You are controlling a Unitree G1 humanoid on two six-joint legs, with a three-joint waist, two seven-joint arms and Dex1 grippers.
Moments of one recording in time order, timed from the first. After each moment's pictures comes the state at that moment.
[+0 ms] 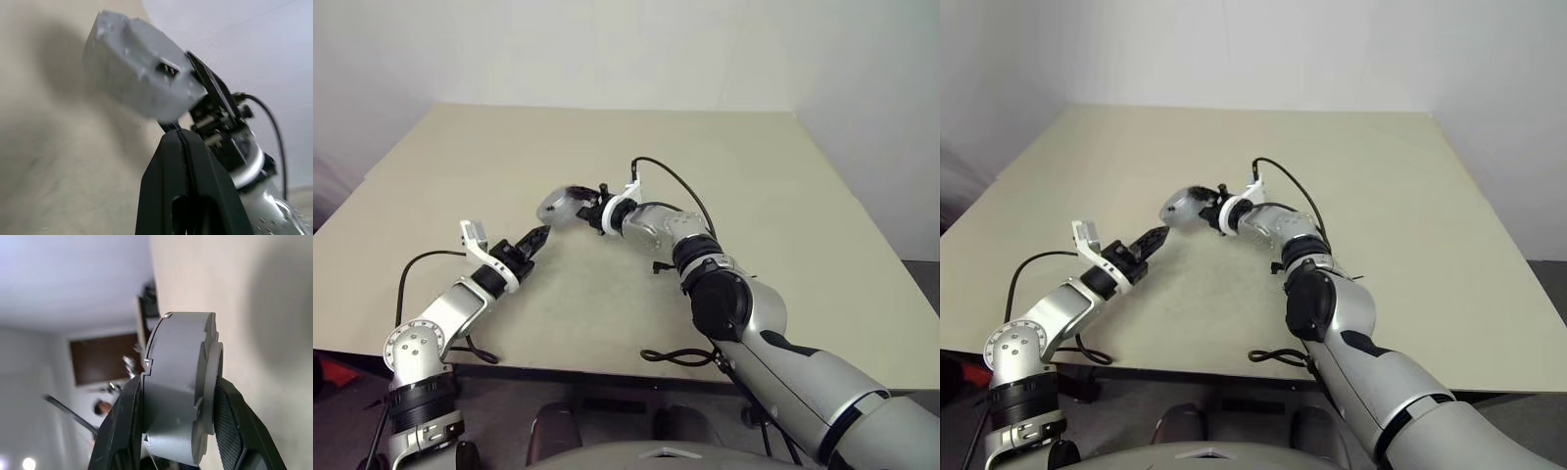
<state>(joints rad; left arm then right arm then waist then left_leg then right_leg) -0.17 0.22 0.47 -0.10 -1.43 0.96 -0.03 -1.19 0.15 -0.77 1.22 0.82 0.74 0.09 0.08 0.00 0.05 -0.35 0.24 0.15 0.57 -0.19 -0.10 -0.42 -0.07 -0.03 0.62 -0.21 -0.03</state>
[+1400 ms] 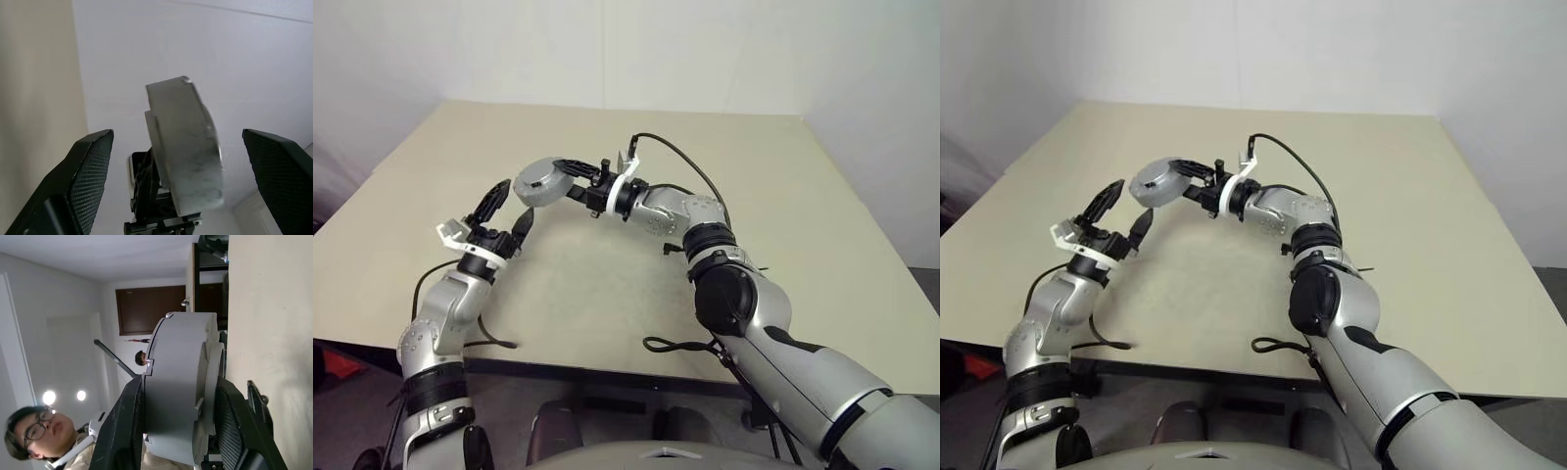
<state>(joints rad) -0.28 0.19 0.49 0.16 -1.94 0.80 0.03 -1.20 0.12 -0.76 1.05 0.95 1.11 0.14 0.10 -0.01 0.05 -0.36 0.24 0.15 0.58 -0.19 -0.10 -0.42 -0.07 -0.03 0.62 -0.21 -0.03</state>
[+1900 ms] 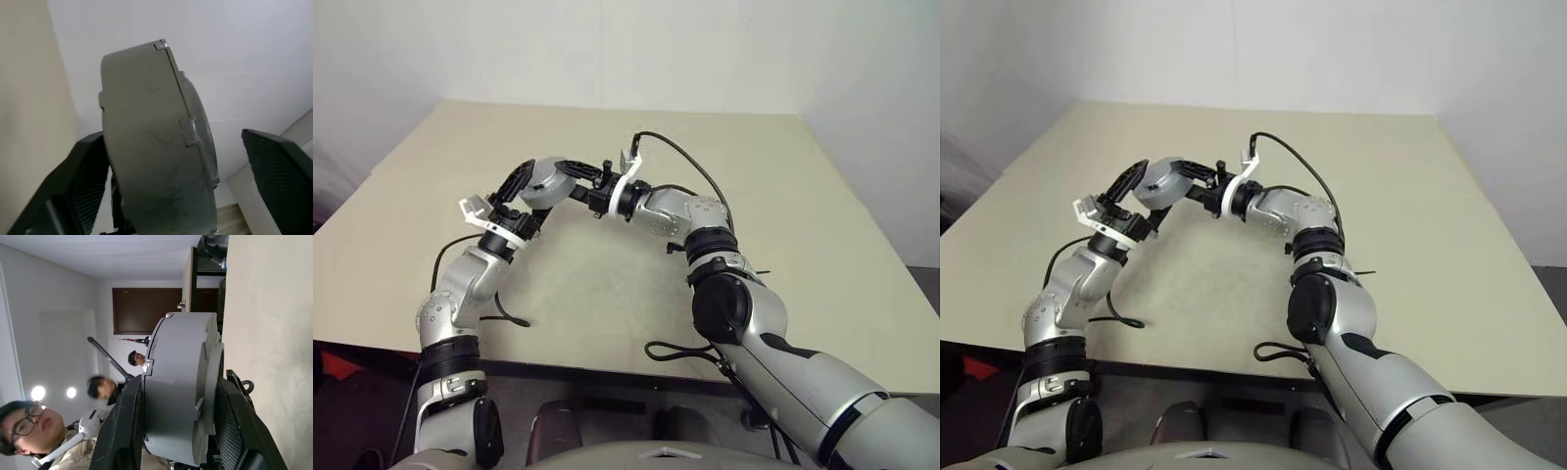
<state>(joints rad) -0.38 0.18 0.44 0.21 -1.86 0.82 -0.02 -1.15 0.14 -0.71 0.95 0.95 1.13 0.14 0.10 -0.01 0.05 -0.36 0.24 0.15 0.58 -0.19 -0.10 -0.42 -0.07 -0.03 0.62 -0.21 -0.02</state>
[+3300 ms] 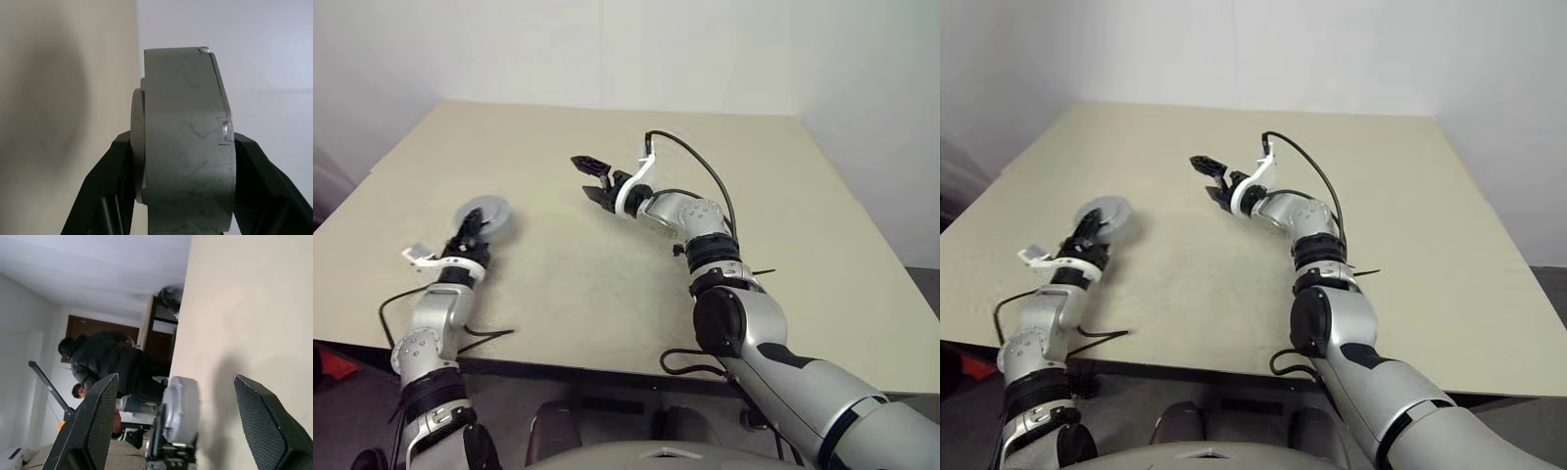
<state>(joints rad) -0.25 0.17 0.67 0.21 -1.57 0.55 -0.01 -1.08 0.13 -0.52 0.88 0.82 0.86 0.22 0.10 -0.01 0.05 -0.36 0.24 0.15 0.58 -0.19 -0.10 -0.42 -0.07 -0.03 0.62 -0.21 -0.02</state>
